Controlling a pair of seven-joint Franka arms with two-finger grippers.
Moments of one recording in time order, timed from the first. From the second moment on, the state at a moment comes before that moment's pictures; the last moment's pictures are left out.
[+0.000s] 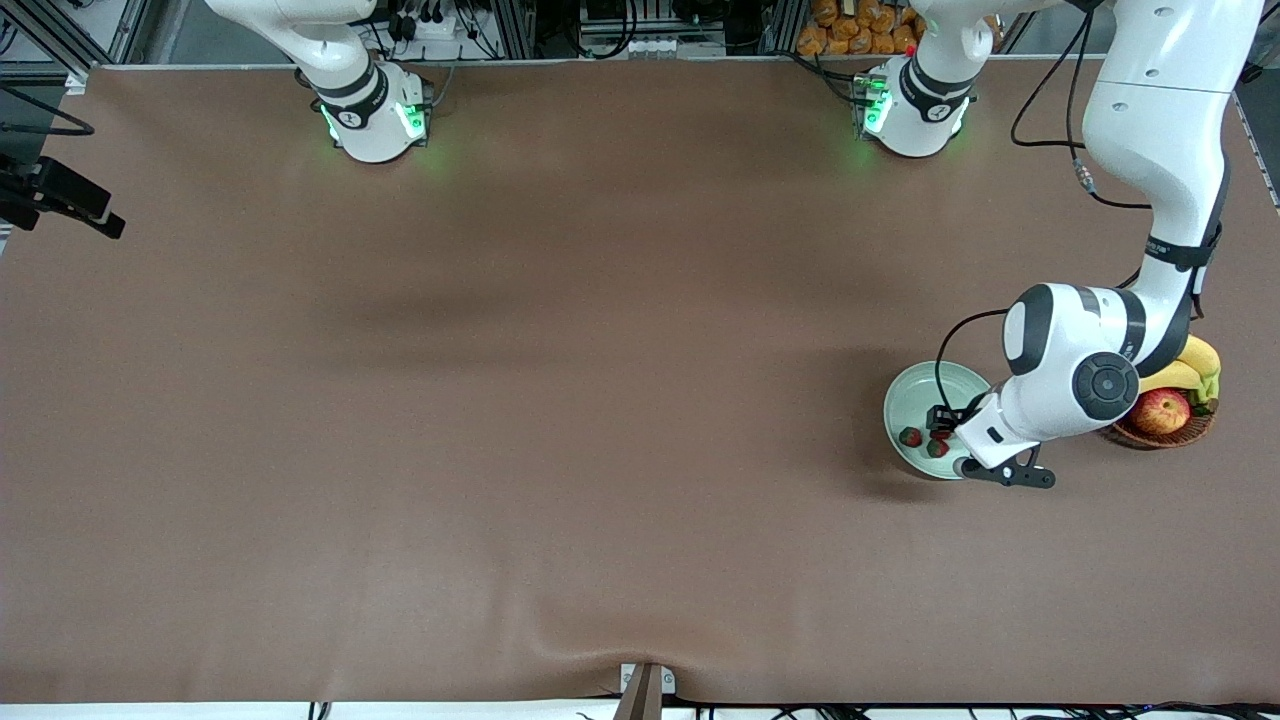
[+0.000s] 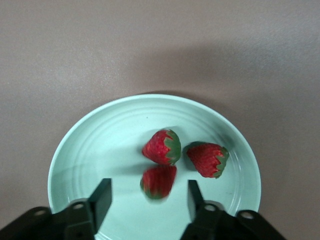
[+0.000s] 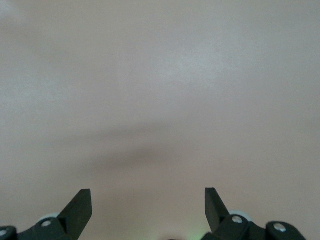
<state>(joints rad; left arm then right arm) 0.08 0.57 -0.17 -1.81 0.10 2.28 0.02 -0.02 -0.09 -0.07 -1.59 0.02 1.48 0.05</state>
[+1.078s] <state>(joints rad) 0.09 0.57 -0.17 -1.73 0.10 2.29 0.04 -0.01 -0.09 -0.06 -1.59 0.00 1.48 0.03</state>
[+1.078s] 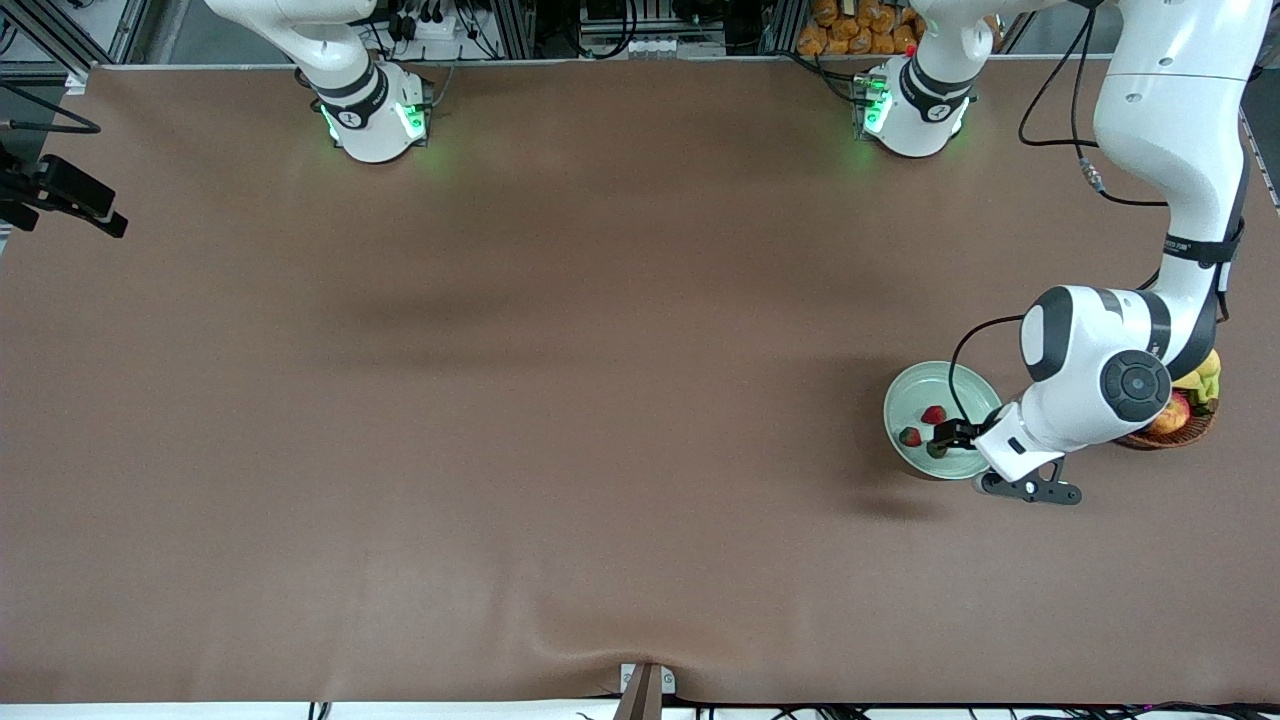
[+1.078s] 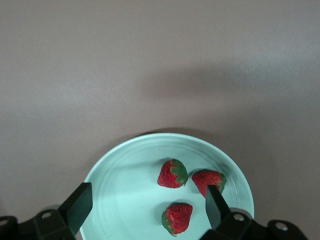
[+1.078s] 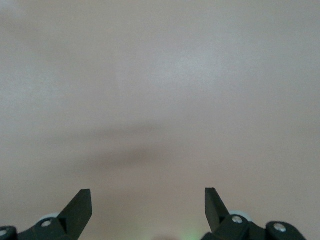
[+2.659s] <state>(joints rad) 0.01 0.35 -0.10 -1.57 0.10 2.06 0.08 -0.01 -0.04 -0.06 -1.51 -0.01 1.49 0.03</state>
